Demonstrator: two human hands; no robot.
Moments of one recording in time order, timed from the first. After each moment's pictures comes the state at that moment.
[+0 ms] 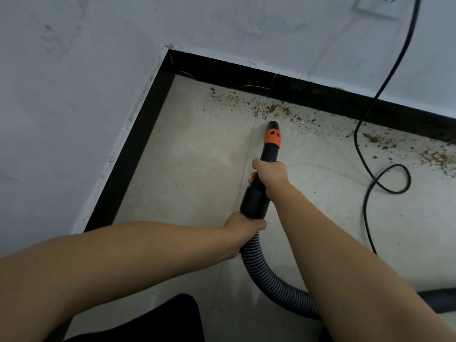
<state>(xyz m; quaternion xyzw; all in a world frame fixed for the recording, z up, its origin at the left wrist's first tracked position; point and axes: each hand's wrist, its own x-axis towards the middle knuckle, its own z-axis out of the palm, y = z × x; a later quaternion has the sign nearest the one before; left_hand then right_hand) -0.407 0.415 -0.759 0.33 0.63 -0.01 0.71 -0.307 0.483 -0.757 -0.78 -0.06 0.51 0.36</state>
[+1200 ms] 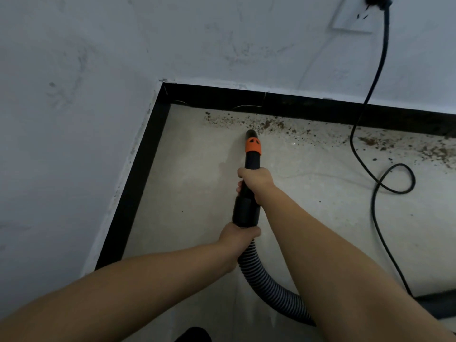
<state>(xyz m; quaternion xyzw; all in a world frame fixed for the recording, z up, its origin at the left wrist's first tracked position) -0.422 0.440 -0.762 0.32 0.65 0.03 0.69 -0.326 0.514 -0.758 -0.74 -0.07 0.55 0.38</state>
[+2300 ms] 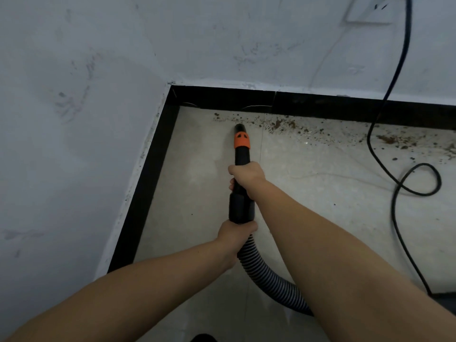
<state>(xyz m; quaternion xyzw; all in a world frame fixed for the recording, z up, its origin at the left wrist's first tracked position) -0.433 0.461 -0.771 0.29 0.67 0.06 0.68 -0.347 0.544 -0.760 -0.73 -0.13 0.57 0.35</state>
